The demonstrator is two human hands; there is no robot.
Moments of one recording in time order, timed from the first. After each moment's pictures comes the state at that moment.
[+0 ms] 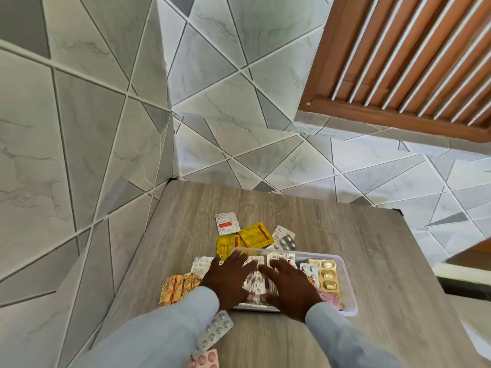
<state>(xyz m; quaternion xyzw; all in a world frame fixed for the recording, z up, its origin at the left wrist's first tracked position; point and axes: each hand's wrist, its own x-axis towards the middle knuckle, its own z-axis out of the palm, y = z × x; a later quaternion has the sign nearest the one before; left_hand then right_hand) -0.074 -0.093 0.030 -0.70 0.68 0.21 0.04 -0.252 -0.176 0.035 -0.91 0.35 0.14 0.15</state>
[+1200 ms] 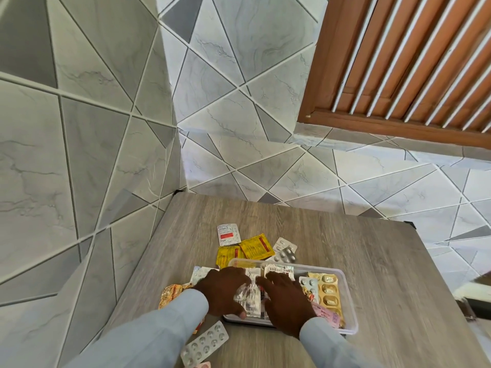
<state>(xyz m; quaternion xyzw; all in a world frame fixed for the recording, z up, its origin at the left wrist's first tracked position) -0.074 -0.094 0.059 -0.71 0.65 0.28 0.03 -0.255 -0.175 0.036 -0.93 0.34 0.08 0.14</state>
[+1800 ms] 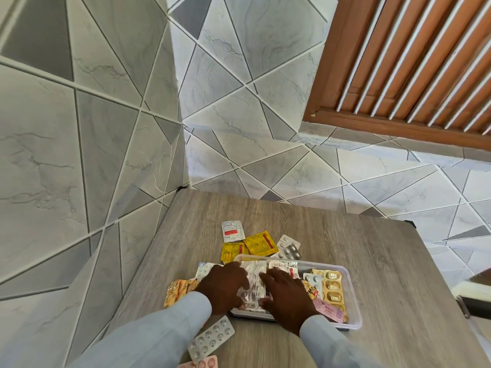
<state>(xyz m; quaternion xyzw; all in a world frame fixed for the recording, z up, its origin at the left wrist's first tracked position) -0.063 -0.082 0.035 -0.72 0.65 0.25 -0.01 -0.245 -0.165 0.038 -0.92 0.35 0.11 0.14</state>
